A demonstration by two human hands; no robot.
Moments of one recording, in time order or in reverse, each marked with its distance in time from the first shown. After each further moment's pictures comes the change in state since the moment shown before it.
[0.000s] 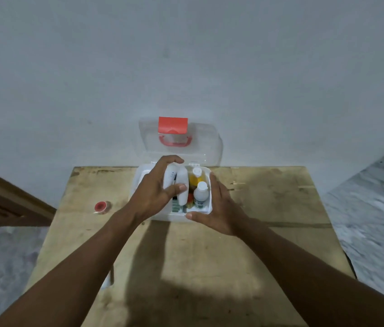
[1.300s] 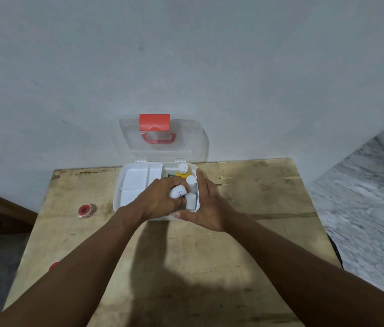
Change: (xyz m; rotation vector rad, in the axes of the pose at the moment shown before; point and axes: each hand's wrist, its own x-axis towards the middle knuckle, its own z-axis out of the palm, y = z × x) left_hand 0.017 -0.012 0.033 0.190 -0.356 -0.130; right_hand -0.010 -0.014 -0.006 -0.002 -0.081 0.102
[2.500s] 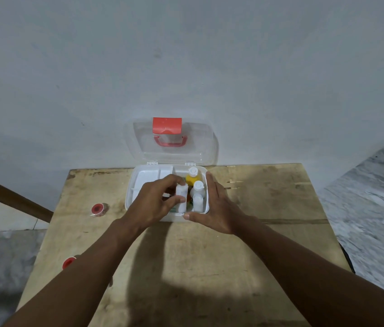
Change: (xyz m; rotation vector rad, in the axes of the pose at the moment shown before) left_hand -0.034 -0.007 -0.009 -0.001 0.311 0.190; right_hand 0.005 0.000 -0.002 -0.006 0.039 -0.102
